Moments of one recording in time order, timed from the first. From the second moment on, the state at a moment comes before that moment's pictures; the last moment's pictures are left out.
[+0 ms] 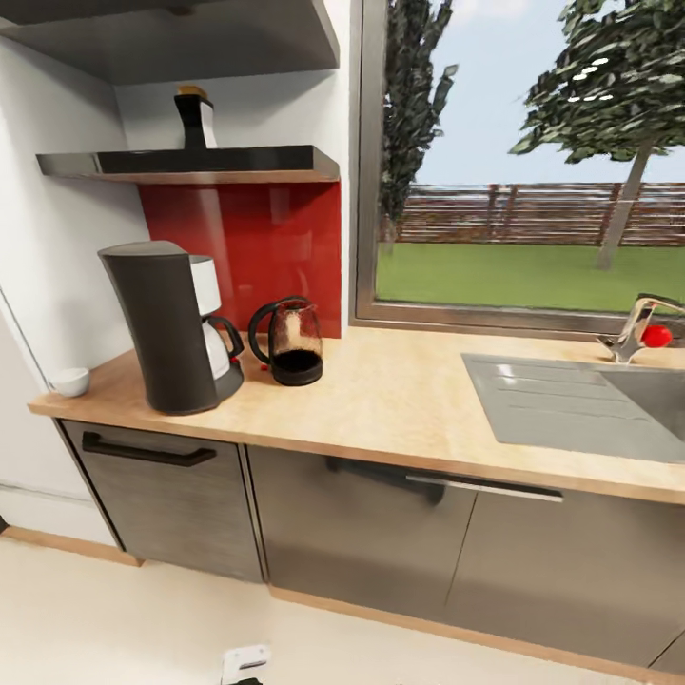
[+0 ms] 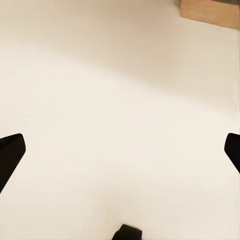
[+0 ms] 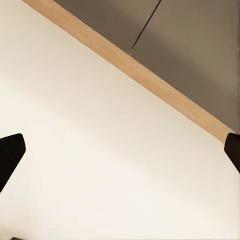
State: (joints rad) left arm -0.49 -0.17 -0.91 0.00 0.96 -0.11 0.53; right arm -0.21 -0.15 0.21 -0.27 0.21 -0.30 -0.02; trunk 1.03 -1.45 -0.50
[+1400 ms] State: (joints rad) left arm -0.47 -0.17 -0.92 0.01 0.95 -0.11 0.52; right arm -0.21 -0.15 0.21 -0.27 0.21 -0.30 -0.02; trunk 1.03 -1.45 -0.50
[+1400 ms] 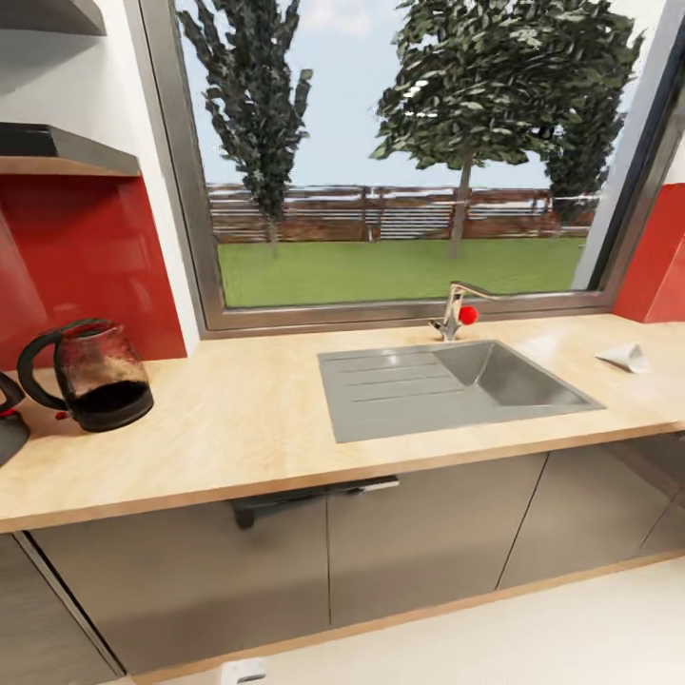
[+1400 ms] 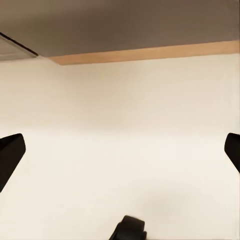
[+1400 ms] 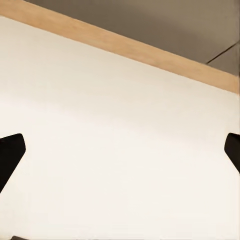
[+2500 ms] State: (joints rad) left arm -0.47 -0.17 -0.92 0.01 0.95 -0.11 0.52; right arm -0.21 -0.15 0.21 -0.27 0.21 -0.30 -0.02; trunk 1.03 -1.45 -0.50
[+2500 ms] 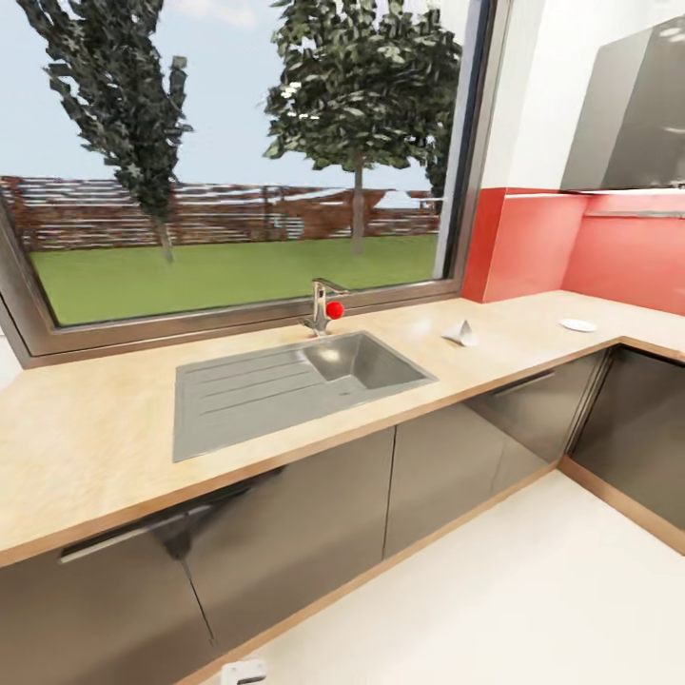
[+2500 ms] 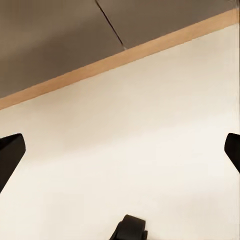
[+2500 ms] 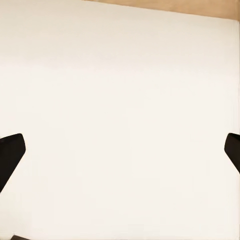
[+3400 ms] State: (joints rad) left arm -0.47 -0.17 -0.92 0.01 0.95 -0.11 0.52; right arm -0.21 -0.14 0.21 -0.27 0.21 -0.30 -0.02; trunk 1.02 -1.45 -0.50
